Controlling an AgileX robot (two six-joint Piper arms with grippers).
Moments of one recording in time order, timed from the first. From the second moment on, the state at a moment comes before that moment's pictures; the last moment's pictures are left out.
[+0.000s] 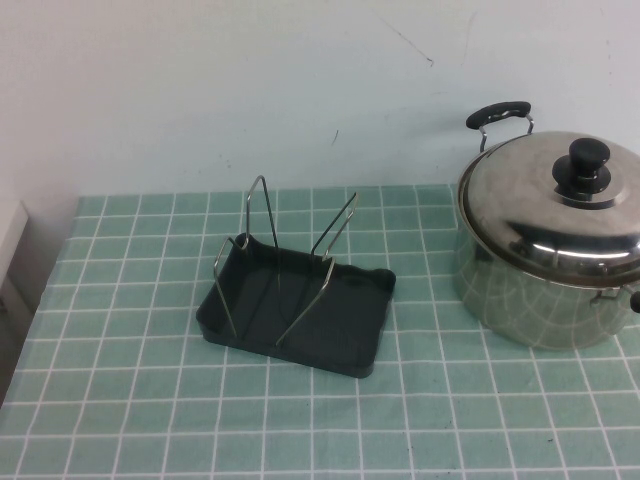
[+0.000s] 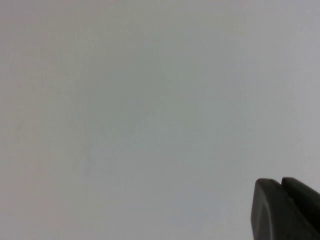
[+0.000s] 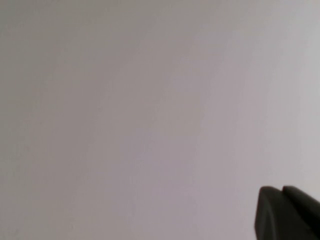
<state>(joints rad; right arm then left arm) -0.03 -0.01 0.03 0.08 -0.58 -0.16 -0.01 -0.01 0.02 -0.05 -0.61 -0.04</state>
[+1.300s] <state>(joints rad) -0.03 1.30 -0.51 -0.54 -0.89 0.29 -0.01 0.64 -0.23 0.61 -0.89 -0.71</state>
